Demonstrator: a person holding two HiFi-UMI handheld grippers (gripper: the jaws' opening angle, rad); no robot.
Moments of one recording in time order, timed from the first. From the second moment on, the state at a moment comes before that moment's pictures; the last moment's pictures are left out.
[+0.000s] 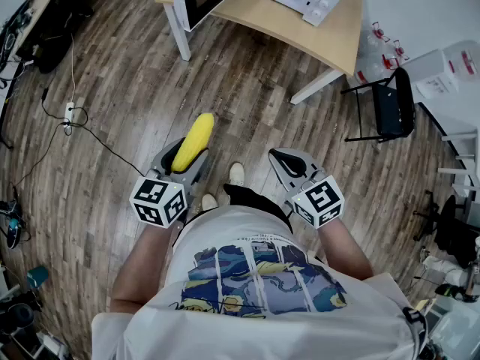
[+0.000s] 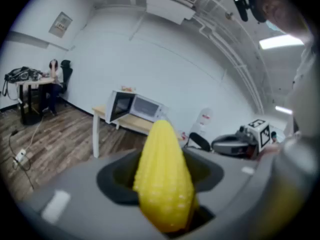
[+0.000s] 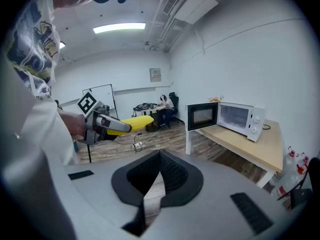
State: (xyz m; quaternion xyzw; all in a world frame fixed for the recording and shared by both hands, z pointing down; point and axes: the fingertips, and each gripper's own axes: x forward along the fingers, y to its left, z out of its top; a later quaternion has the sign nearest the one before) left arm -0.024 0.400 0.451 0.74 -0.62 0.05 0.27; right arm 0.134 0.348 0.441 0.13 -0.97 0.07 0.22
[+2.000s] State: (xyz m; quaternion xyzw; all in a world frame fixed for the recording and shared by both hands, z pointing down) left arm -0.118 -0.239 0.518 0.74 -0.62 0.12 0.22; right arm 0.128 -0.110 0.446 0.31 -0.91 0.20 0.19
